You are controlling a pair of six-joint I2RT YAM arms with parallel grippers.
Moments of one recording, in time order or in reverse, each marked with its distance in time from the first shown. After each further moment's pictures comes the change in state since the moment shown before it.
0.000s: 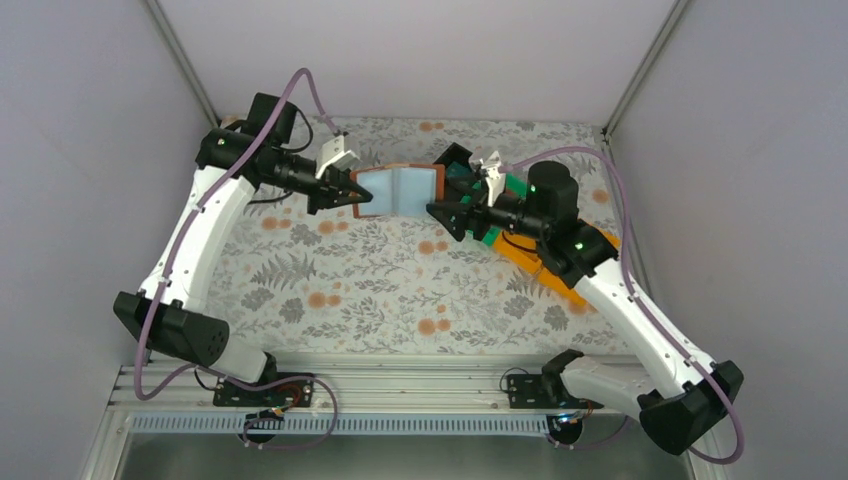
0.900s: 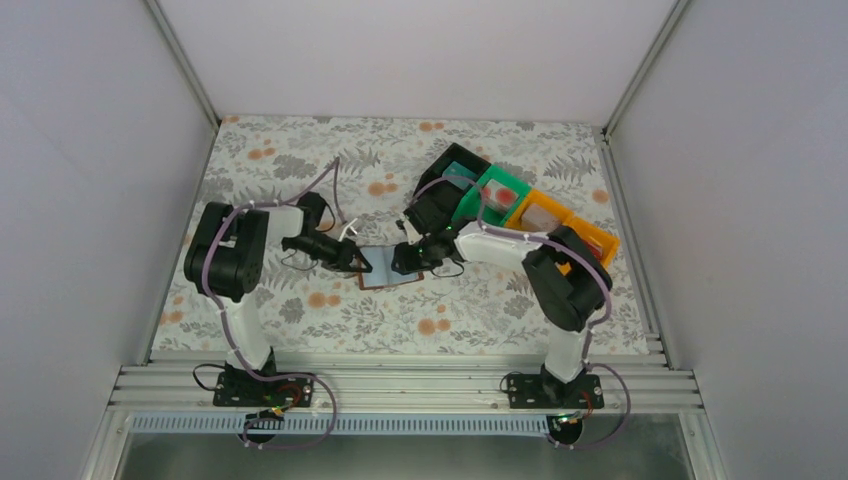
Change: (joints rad) left arm 0.070 0.422 -0.746 0.661 -0.024 -0.583; right arm 0.226 0.820 0.111 -0.130 0.245 0.399
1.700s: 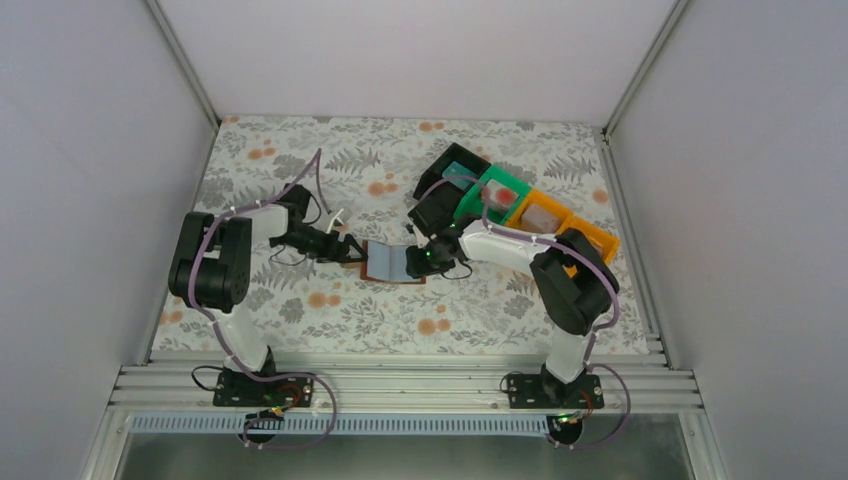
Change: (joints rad) left arm 0.072 -0.110 -0.011 0.008 -0.117 -0.004; right arm -0.014 -0.065 -0.001 -0.178 0.114 -0.068
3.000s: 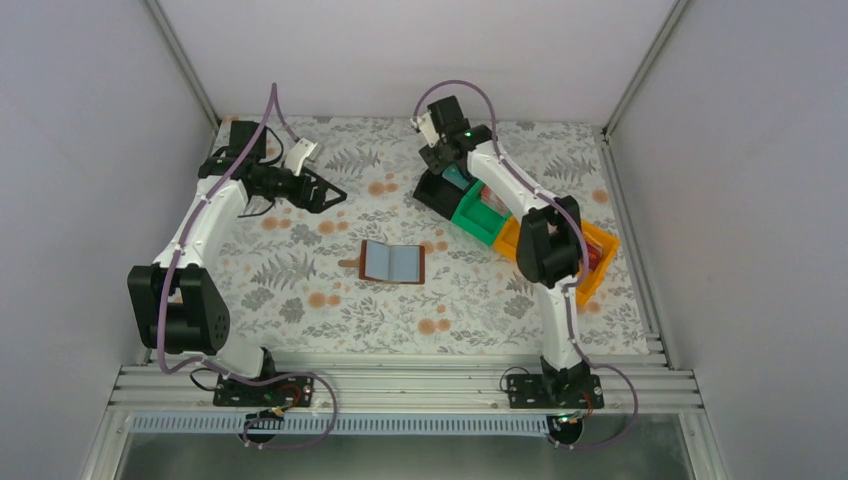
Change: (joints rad) left arm 0.106 -0.274 0.363 -0.204 -0.061 0.191; right arm -0.270 0.392 0.849 -0.136 0.356 -0.741
